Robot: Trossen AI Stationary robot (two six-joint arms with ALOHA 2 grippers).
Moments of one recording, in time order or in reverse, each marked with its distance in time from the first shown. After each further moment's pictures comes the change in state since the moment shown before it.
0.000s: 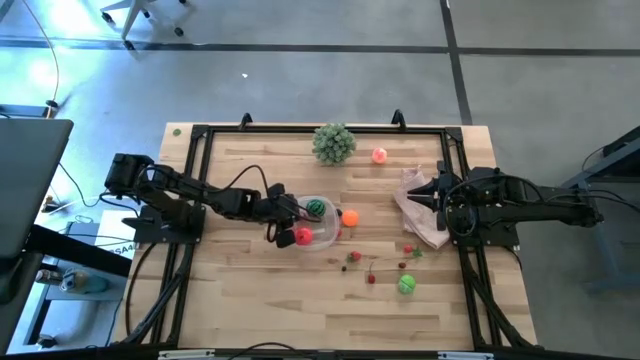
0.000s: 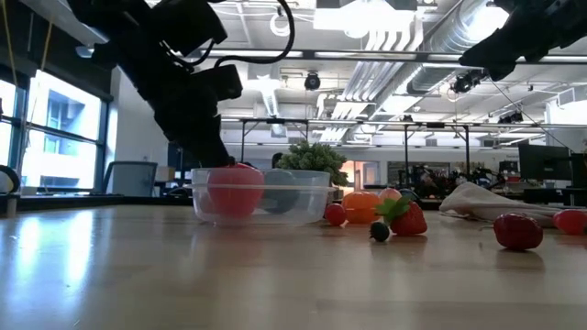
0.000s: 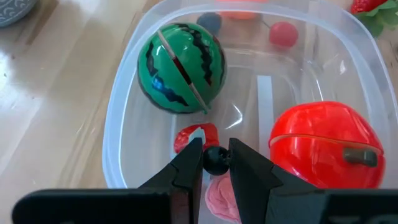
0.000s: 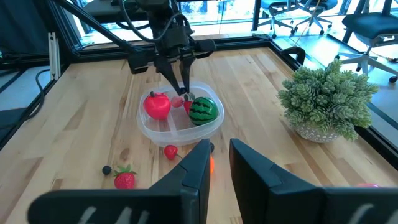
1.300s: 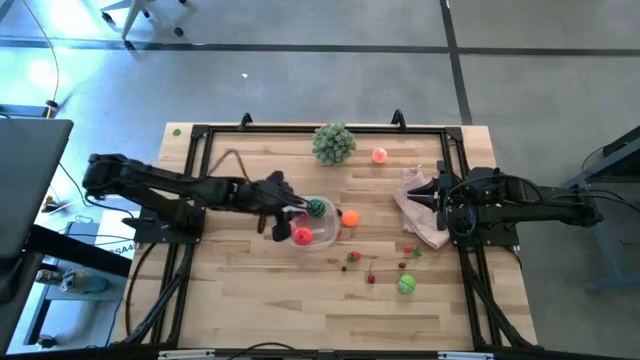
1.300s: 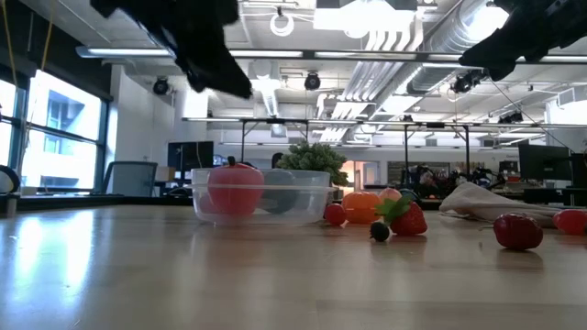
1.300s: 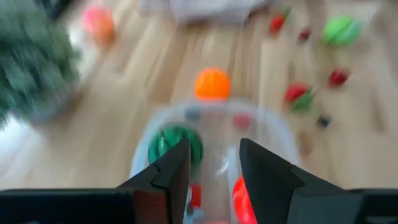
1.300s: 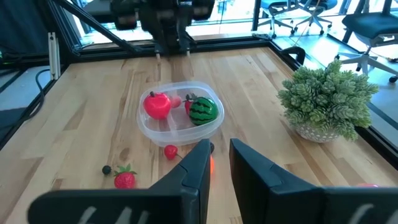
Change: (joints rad) left arm 0.000 -0.216 0.119 -0.118 0.030 0.072; right arm 0.000 0.000 0.000 0.000 0.000 0.000
